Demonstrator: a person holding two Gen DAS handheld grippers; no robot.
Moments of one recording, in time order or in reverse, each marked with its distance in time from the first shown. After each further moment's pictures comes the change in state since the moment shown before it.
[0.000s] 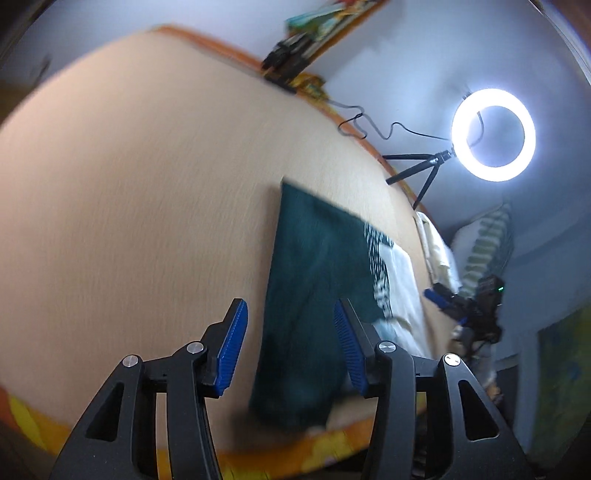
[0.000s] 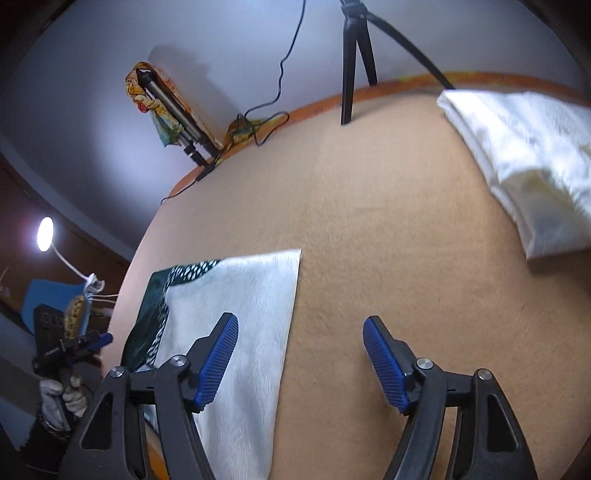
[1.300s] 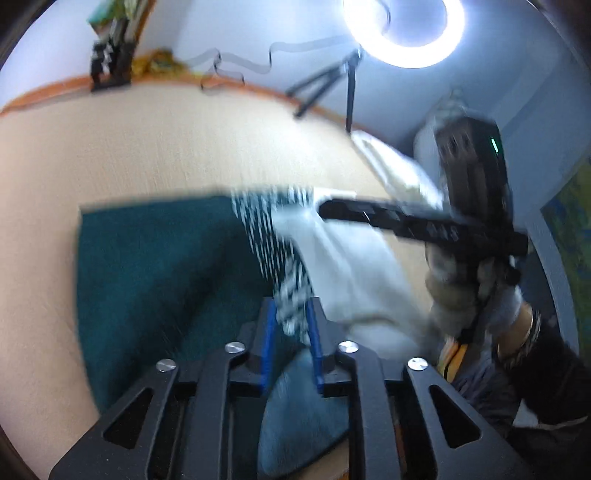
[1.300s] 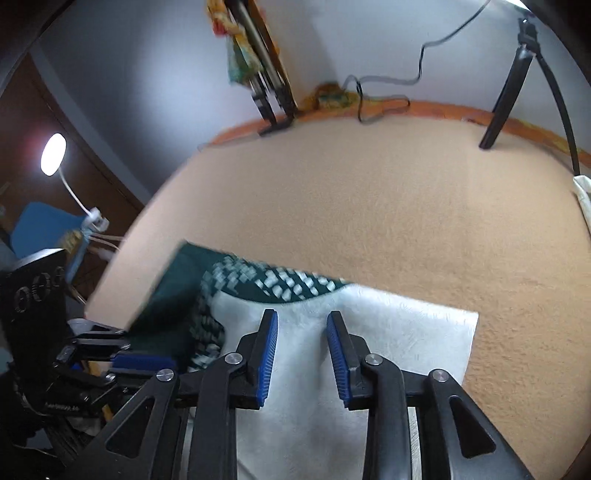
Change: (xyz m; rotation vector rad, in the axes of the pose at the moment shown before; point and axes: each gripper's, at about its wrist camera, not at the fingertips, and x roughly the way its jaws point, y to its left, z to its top) left arm 0.099 -0.116 0.009 0.480 0.096 -0.039; right arm 0.080 0.120 0.026 -0.291 0.001 -0.013
